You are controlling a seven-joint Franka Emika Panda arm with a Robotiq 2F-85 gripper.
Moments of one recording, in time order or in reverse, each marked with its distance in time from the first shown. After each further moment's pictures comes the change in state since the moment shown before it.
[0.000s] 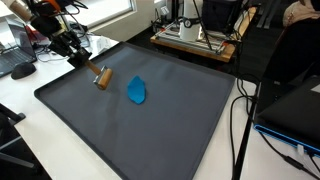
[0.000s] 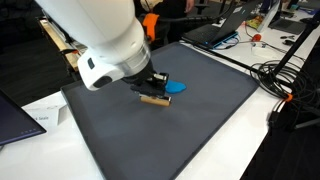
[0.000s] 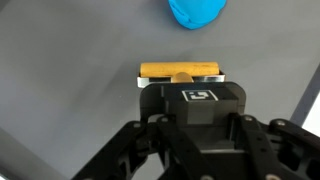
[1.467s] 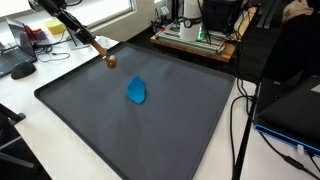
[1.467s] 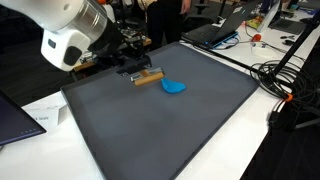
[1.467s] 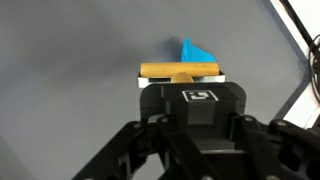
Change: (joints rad) arm -0.131 -0.292 0.075 -0.404 0.073 0.015 -0.524
